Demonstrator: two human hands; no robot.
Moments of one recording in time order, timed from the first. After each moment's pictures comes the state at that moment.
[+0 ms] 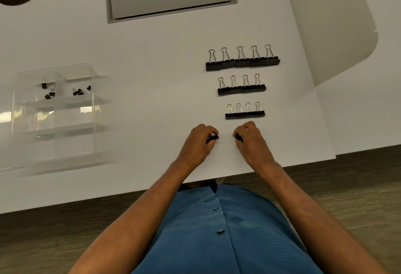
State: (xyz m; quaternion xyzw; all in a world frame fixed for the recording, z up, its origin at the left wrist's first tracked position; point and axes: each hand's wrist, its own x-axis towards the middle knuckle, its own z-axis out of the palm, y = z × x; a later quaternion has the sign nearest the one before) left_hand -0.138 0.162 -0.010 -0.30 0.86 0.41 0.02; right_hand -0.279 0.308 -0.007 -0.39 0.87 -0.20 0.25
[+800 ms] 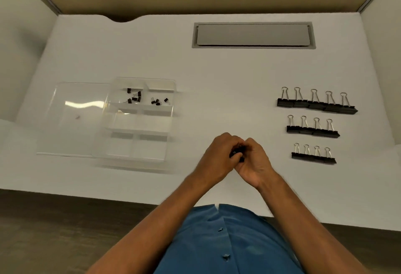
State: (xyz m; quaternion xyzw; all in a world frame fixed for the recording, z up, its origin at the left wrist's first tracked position) left_hand -0.053 0.065 0.078 -0.33 0.82 0.46 -0.06; right_hand -0.163 0.133 0.063 0.18 0.45 -0.62 0.61
